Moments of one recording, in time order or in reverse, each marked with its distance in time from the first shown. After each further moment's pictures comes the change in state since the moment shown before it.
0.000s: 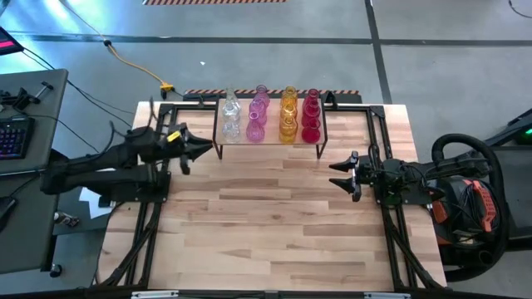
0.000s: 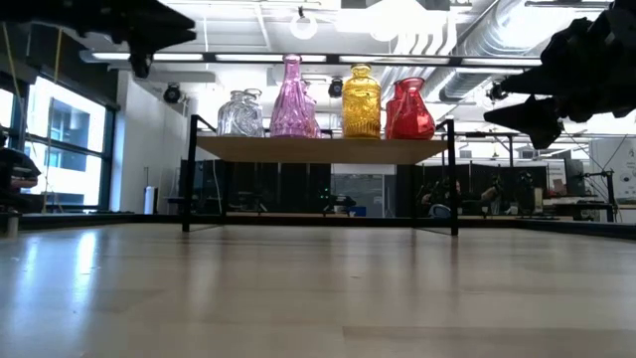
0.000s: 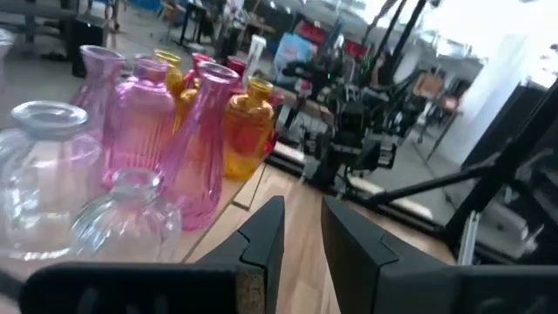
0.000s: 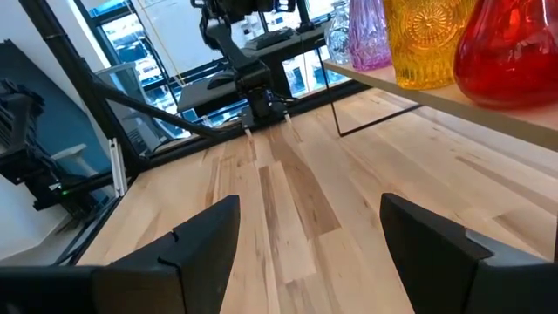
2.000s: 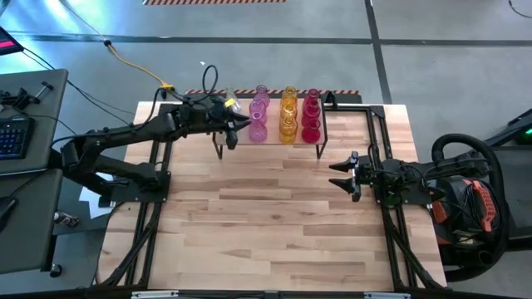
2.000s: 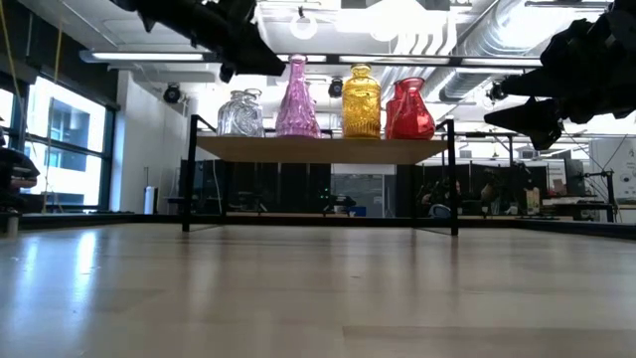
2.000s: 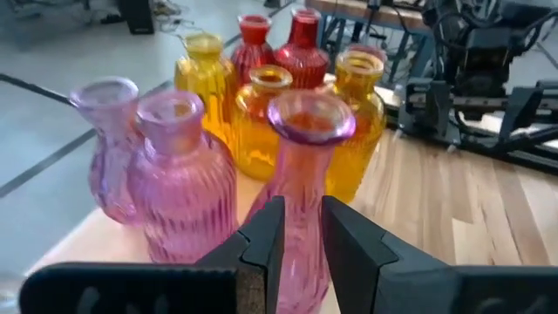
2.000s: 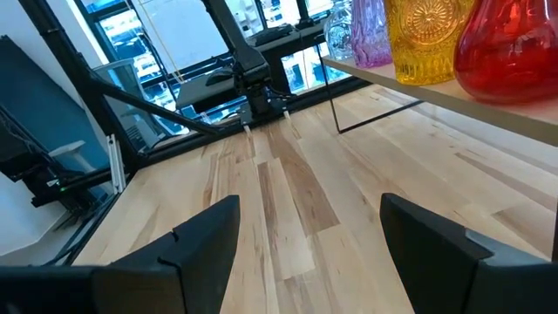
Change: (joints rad) left arm 0.177 0.773 0.482 -0.010 0.049 0.290; right arm 0.000 0.000 0.000 -0.011 -0.001 0.000
